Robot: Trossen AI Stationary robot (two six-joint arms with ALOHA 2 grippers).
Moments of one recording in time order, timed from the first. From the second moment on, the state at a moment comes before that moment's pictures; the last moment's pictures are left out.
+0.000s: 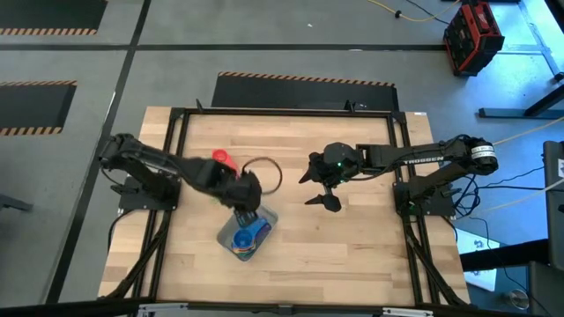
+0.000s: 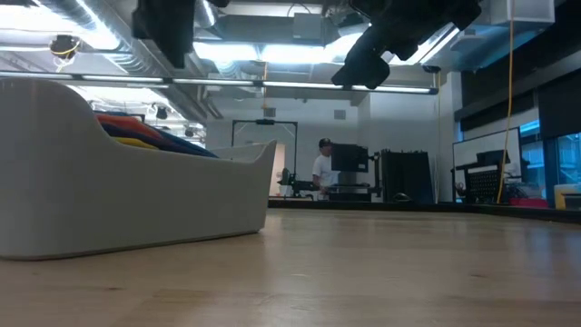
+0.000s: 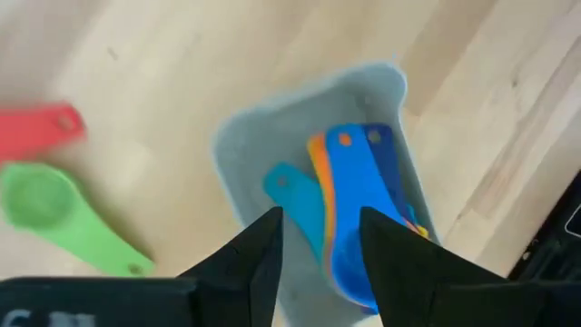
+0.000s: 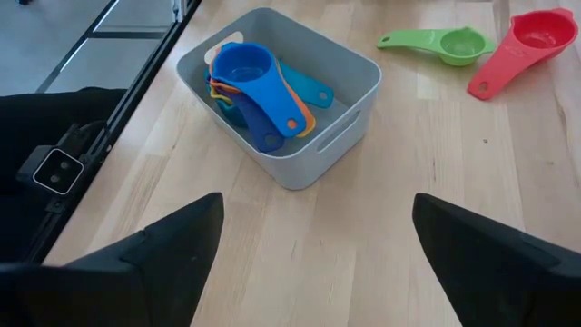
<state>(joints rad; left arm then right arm) -0.25 1.54 1.40 -1.08 -0.10 -0.87 -0.03 1.39 0.98 -0.24 -0.31 -0.04</state>
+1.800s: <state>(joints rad) 0.82 1.52 0.89 -0.77 0.07 0.45 -0.06 1.00 0.36 0.61 -0.29 0.20</state>
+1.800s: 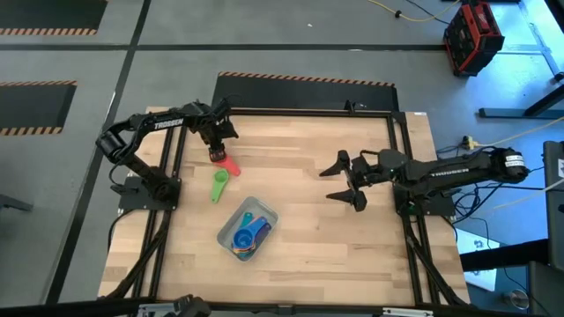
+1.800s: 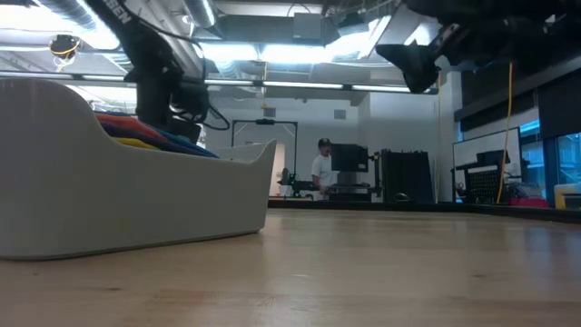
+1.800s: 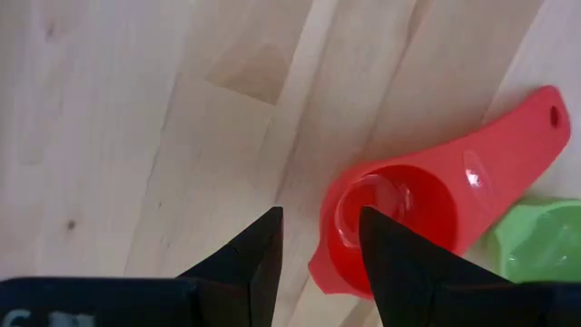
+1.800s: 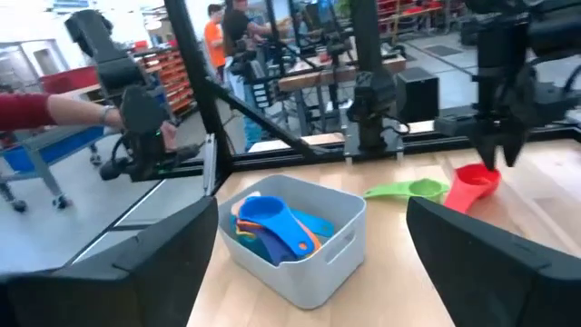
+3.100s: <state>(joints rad) 0.82 1.52 0.76 -0.64 0.04 0.23 -0.06 1.15 0.35 0.75 -0.20 0.20</state>
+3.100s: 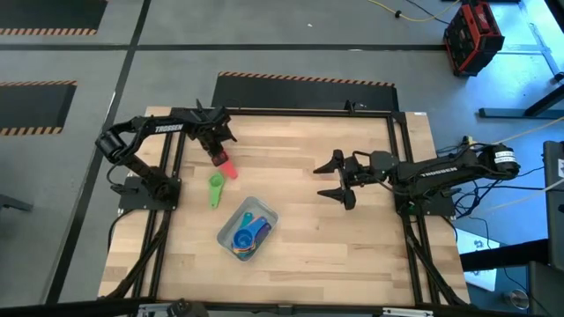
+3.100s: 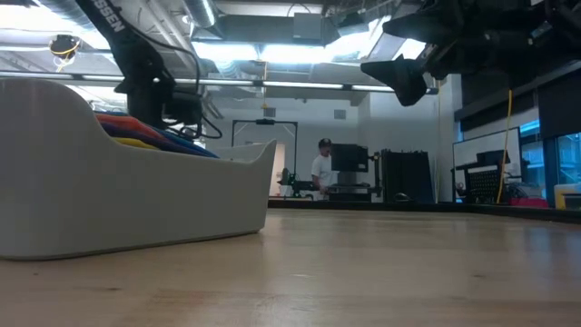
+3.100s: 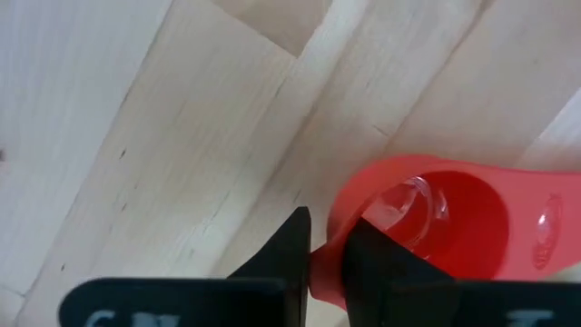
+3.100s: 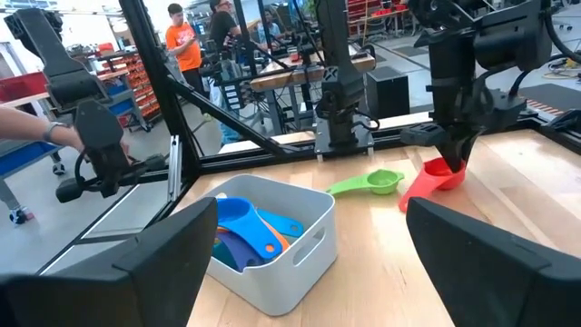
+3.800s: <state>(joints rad) 0.66 1.51 1.17 -1.13 0.04 -0.19 -0.06 1.15 0.35 0.75 -0.20 0.20</state>
